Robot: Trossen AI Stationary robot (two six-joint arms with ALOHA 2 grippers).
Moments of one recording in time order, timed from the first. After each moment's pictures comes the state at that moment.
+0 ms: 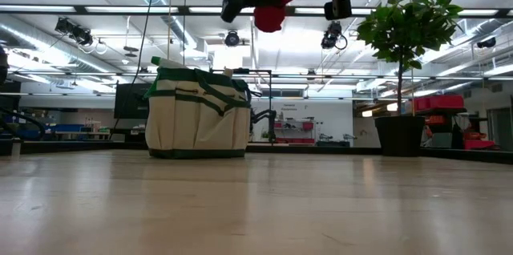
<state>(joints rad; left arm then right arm) -0.02 1.48 1.05 0.38 -0.47 1.44 -0.35 1.38 1.31 -0.47 -0.67 0.86</state>
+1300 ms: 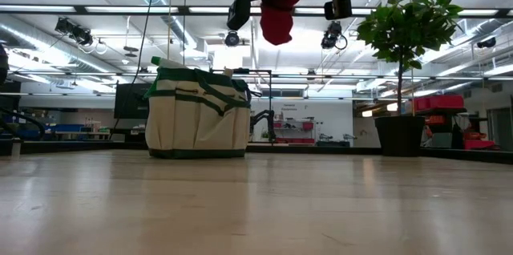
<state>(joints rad) -0.03 1.55 1.05 0.46 -0.52 1.54 -0.35 1.38 1.31 -0.47 -0.69 0.84</state>
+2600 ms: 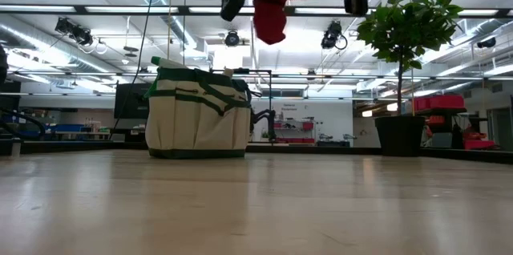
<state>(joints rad) -0.06 1.50 1.05 0.39 -0.59 1.39 -0.46 1.24 1.31 -0.60 -0.55 0.64</state>
